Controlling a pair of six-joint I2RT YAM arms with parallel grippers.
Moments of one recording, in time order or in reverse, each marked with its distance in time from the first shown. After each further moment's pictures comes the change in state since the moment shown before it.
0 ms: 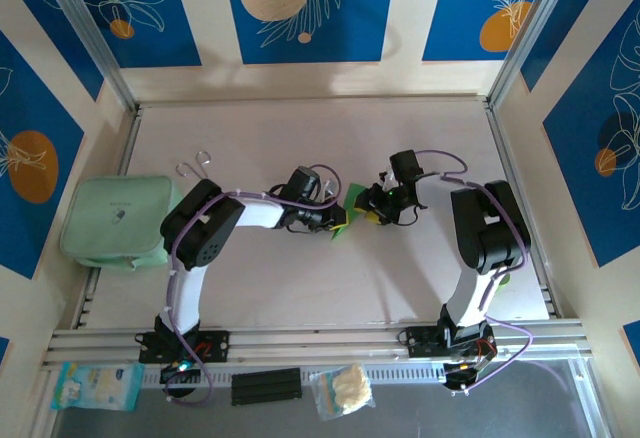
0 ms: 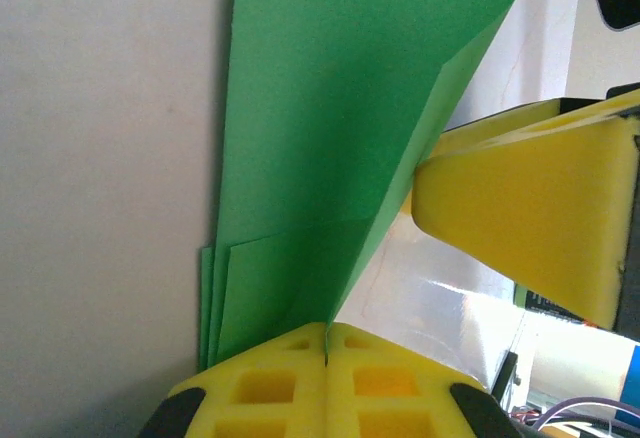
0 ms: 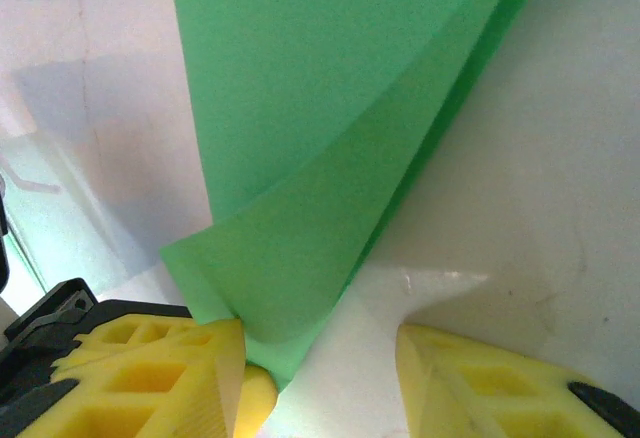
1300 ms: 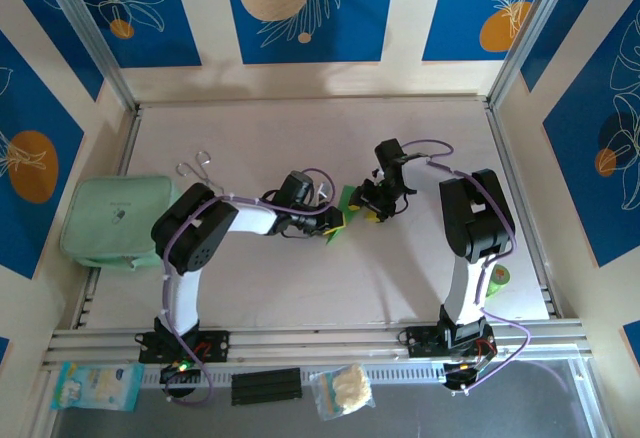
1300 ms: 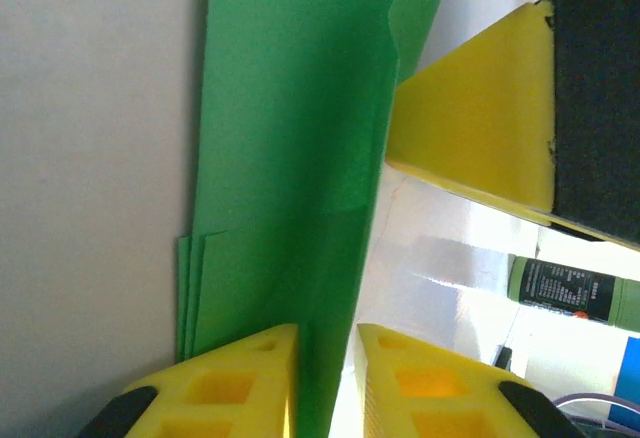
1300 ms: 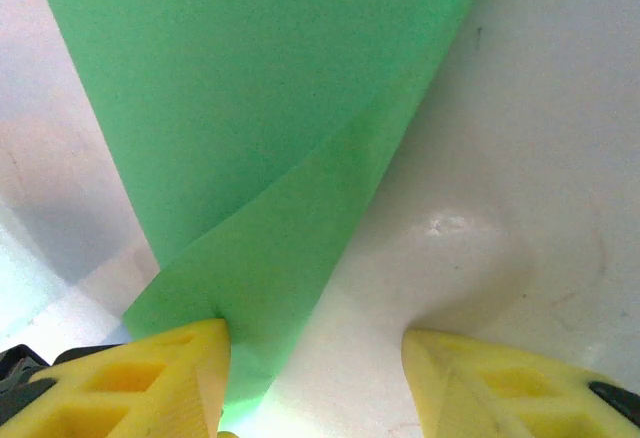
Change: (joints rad) left arm 0.003 -0.069 -0.107 0.065 -0.019 -0.025; right arm 0.063 0.117 0.233 -0.303 0.127 0.003
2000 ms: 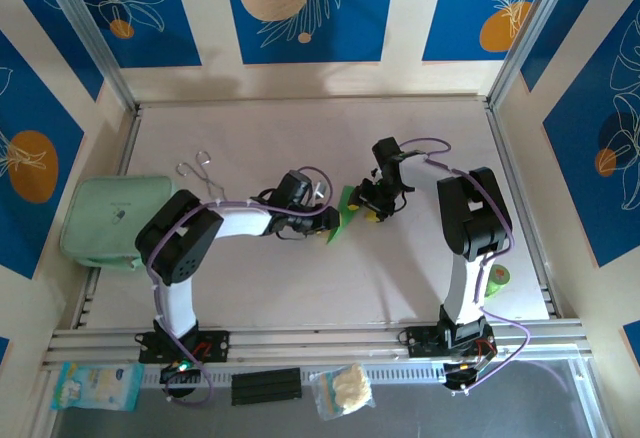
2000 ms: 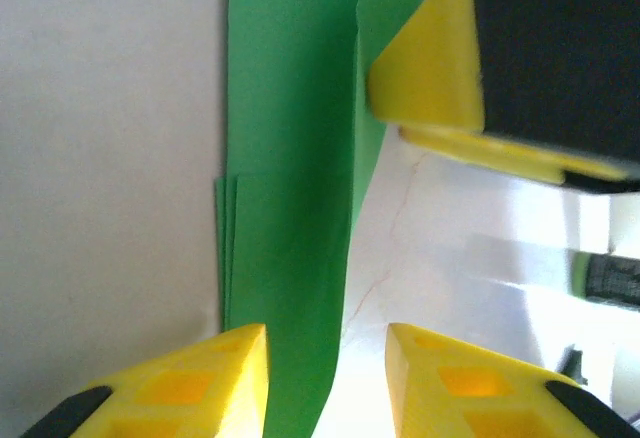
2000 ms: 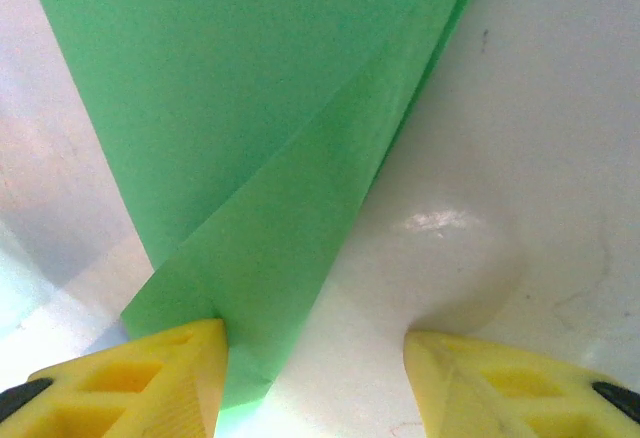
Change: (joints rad) left arm -0.037 -0.116 -0.012 -0.183 -0.151 0.155; right arm 0.009 0.023 0.042 -0.050 0.016 0.000
